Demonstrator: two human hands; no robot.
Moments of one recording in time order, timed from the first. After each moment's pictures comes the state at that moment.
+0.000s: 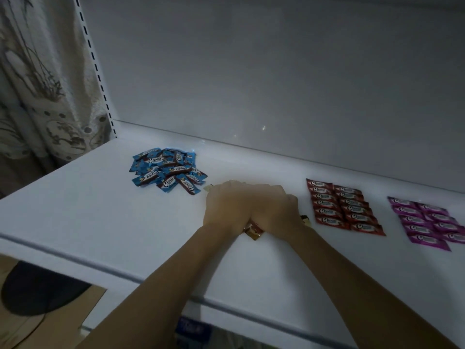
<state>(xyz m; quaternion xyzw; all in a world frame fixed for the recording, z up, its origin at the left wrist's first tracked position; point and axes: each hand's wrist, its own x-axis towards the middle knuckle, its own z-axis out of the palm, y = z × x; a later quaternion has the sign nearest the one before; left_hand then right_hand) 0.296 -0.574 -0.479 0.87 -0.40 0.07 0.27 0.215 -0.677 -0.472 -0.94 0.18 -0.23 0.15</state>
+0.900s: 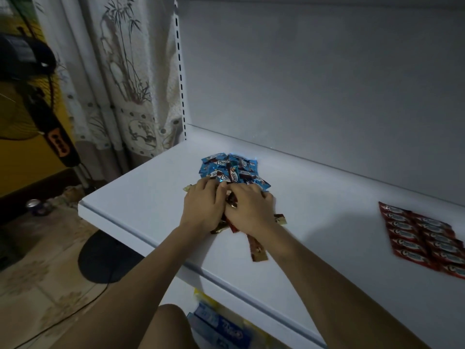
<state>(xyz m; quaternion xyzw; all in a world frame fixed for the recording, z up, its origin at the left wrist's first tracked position) 0.383 -0.433 -0.471 0.89 -0.23 0.10 0.38 0.326 -0.542 -0.451 -0.97 0.10 -0.12 0.17</state>
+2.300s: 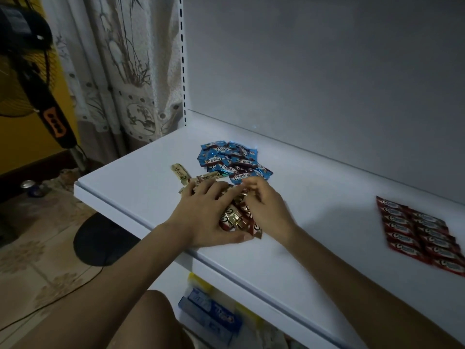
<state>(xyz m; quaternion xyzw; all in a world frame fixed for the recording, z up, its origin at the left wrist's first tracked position) 0.347 -0.404 -0.467 0.89 -0.44 0.10 0.09 0.281 -0.562 -0.443 -0.87 0.10 -0.11 0.46</state>
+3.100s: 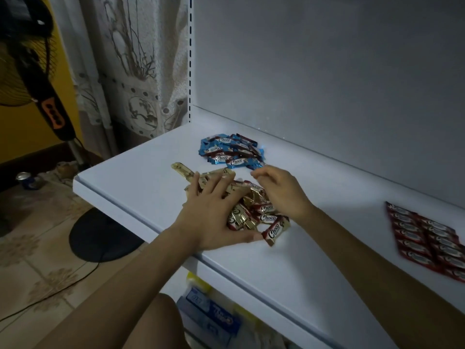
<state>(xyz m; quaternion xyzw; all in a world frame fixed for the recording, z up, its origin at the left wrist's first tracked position) 0.341 -0.406 -0.465 0.90 -0.41 0.09 0.12 0.312 -0.587 -0.431 -0.91 0.09 -0.10 0.39</state>
